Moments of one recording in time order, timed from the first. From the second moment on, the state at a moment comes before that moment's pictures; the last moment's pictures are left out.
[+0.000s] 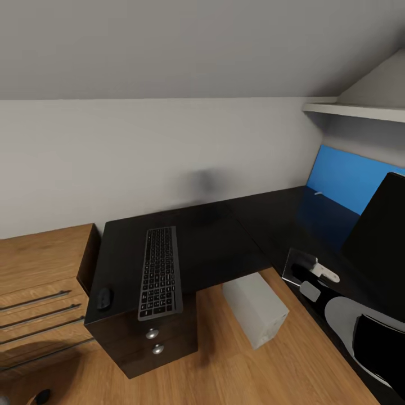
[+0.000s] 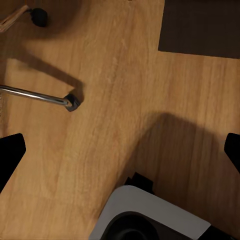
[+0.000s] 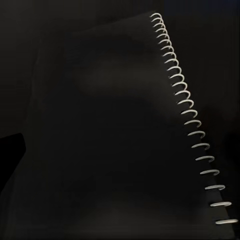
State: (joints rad) left arm 0.16 0.01 -0.02 -0.83 0.37 -0.14 0.33; right arm -1.04 -0.18 1.25 0.01 -1.84 -0.22 -0.14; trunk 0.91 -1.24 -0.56
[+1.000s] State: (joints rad) left arm 0.16 0.01 -0.02 -0.79 0.37 -0.14 0.33; right arm -1.04 -0.18 1.25 0.02 -1.84 -0.23 -0.14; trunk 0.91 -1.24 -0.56
